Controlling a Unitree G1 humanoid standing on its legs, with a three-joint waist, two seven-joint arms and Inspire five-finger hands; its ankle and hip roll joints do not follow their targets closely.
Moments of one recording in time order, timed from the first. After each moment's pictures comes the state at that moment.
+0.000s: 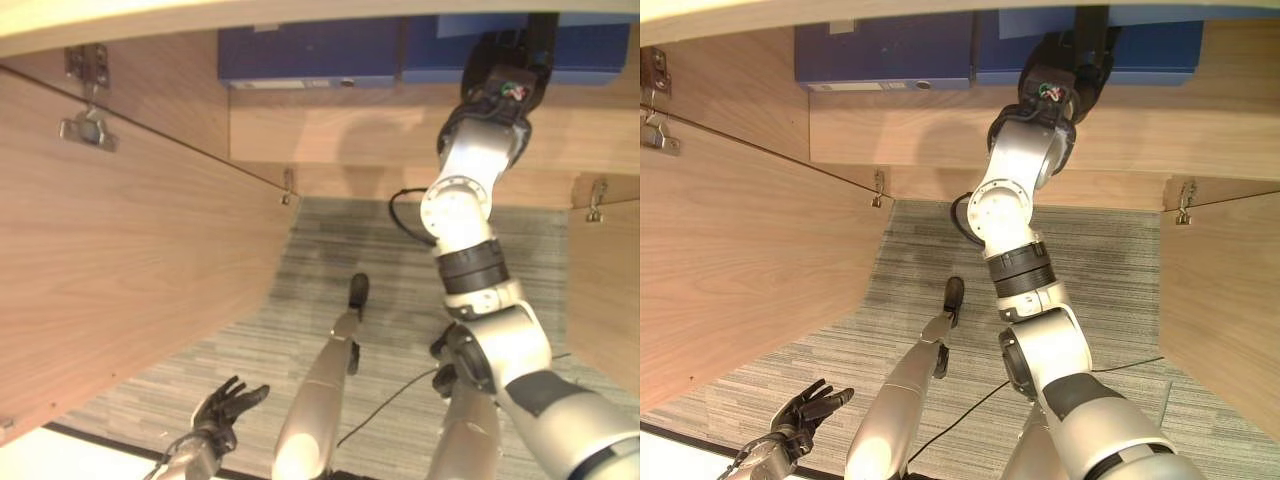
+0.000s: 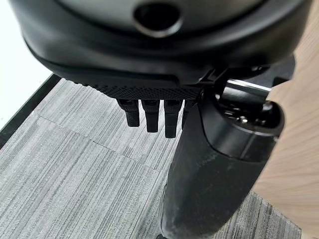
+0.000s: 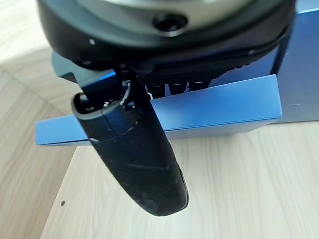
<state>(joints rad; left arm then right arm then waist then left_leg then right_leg) 0.02 0.41 -0.23 0.82 -0.81 -0.02 0.08 -1.20 -0.09 0.07 0.40 1.30 -0.70 -0.61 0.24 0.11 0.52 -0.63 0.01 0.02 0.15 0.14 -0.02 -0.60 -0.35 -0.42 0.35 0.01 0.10</state>
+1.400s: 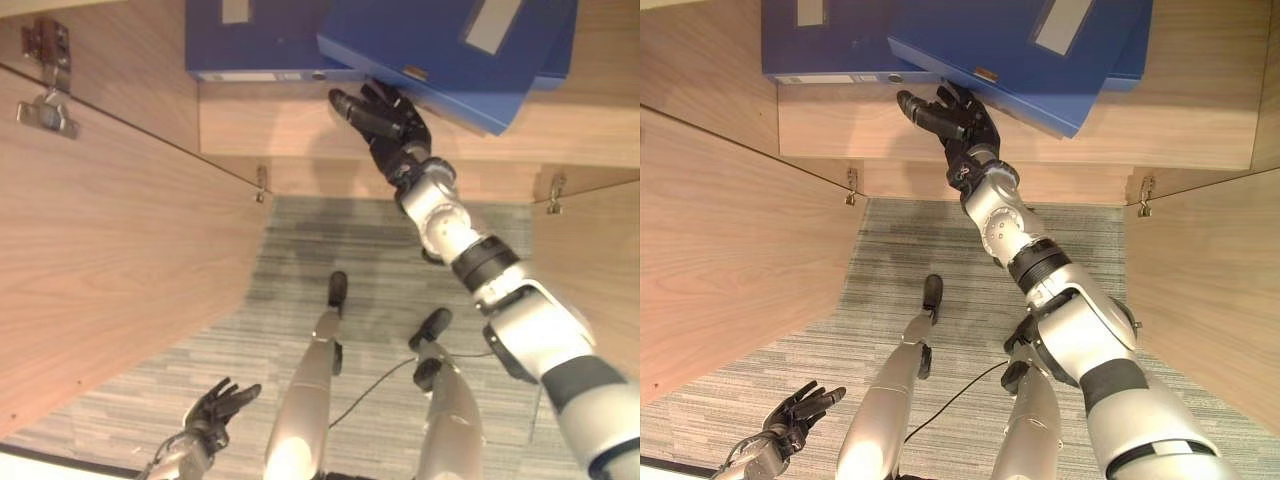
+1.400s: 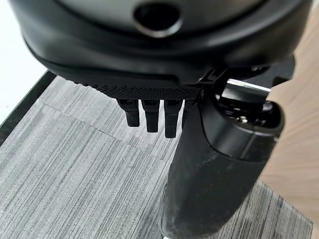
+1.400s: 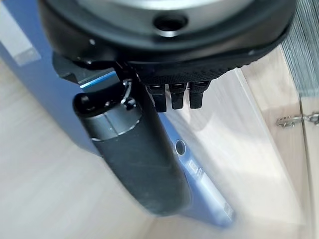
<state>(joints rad) -0.03 0.41 -0.15 0.94 -0.81 -0.01 0.01 -1.36 -0.40 0.76 0.92 1.26 -0.03 -0.18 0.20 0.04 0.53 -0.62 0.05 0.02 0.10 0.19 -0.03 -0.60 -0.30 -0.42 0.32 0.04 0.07</state>
